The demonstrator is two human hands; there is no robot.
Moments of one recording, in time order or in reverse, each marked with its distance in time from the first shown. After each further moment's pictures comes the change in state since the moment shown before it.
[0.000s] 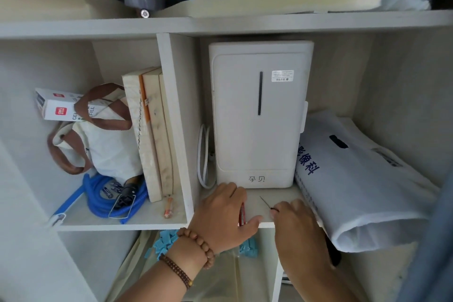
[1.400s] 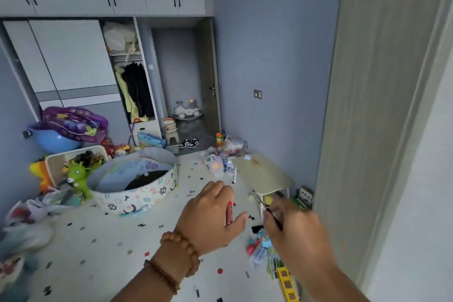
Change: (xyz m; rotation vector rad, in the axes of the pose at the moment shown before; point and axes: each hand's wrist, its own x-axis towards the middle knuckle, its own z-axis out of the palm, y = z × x) left_hand -0.615 -0.103 -0.525 0.792 0.121 -0.921; right_hand -0.426 -0.579 -0.016 0.695 -0.414 -1.040
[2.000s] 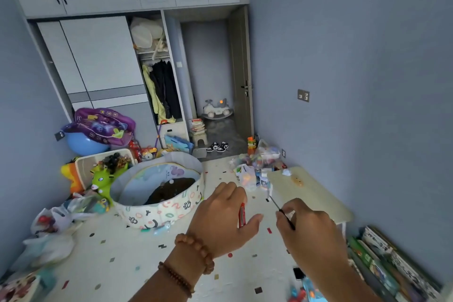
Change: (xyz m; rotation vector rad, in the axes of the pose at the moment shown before) left_hand 0.175 -0.263 0.149 0.115 -0.025 -0.129; right_hand 0.316 -0.021 0.227 0.032 -0.070 -0.028
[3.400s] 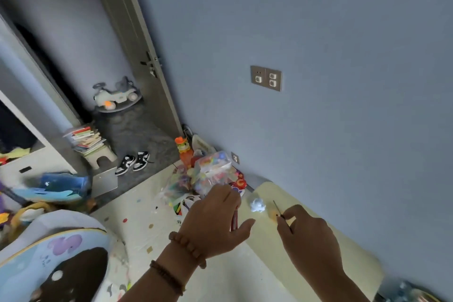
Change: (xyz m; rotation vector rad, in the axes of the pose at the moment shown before) left_hand 0.640 -0.376 0.629 -0.322 -0.271 0.413; right_hand 0.748 0.227 0.418 -0.018 -0.069 0.650
